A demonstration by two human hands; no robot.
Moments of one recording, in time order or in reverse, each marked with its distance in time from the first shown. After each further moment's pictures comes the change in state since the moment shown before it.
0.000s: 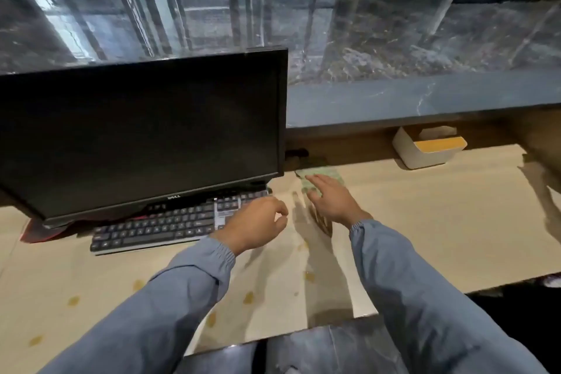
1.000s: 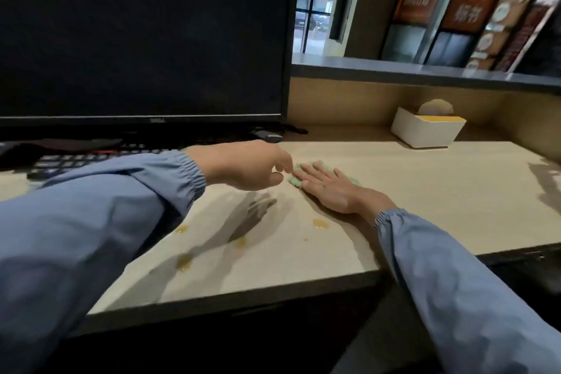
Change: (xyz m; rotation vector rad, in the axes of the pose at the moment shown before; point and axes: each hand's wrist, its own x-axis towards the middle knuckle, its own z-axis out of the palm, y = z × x) left_hand -0.033 -0.039 0.082 0.410 0.062 0.243; right_hand -0.053 0.026 0.109 -0.350 -0.117 -0.176
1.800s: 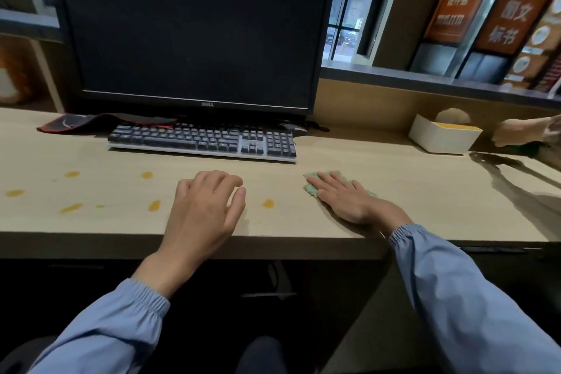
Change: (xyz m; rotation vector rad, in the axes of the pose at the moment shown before) left_hand -0.173 0.019 0.135 -0.014 0.819 -0.381; right_hand -0.075 -0.055 0.023 -0.008 0.004 -0.010
